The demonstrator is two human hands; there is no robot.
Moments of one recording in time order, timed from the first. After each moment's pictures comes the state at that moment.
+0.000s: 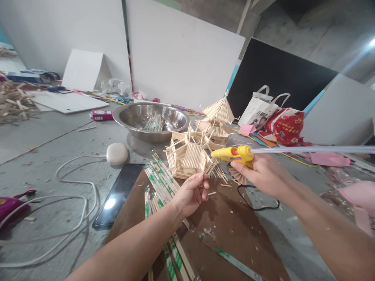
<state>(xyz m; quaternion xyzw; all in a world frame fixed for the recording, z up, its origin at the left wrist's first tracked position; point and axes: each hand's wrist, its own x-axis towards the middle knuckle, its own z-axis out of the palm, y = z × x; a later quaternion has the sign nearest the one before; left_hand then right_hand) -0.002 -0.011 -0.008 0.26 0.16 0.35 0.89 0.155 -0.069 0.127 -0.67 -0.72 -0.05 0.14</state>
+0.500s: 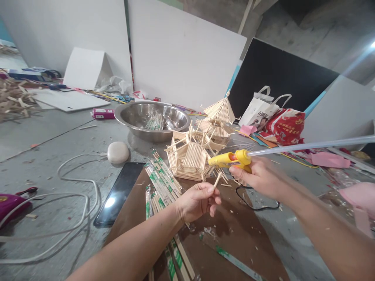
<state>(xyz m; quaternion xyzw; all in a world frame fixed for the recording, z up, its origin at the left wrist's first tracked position) -0.001 -0.022 -0.005 0.30 0.08 0.22 0.92 0.152 -0.071 0.126 -0.66 -0.75 -0.01 0.12</state>
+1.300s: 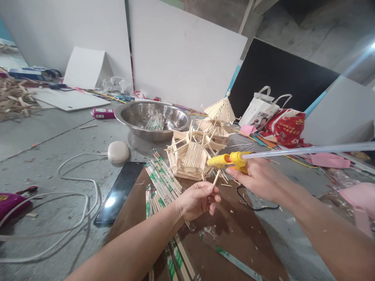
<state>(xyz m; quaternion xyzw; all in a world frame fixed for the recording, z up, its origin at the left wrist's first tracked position) -0.002 -0.021 -0.005 0.30 0.08 0.23 0.92 0.144 -0.071 0.126 -0.67 -0.74 -0.02 0.08</state>
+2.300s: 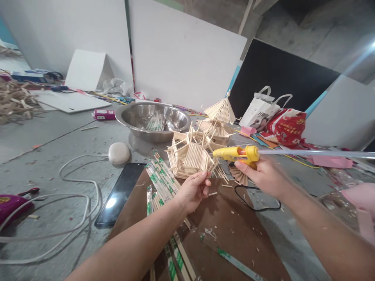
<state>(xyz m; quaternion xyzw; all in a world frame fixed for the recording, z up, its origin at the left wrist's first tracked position) 0.004 -0.004 -0.005 0.27 0.23 0.35 0.87 0.162 -0.067 0.115 -0.64 -0.73 -0.03 0.22</state>
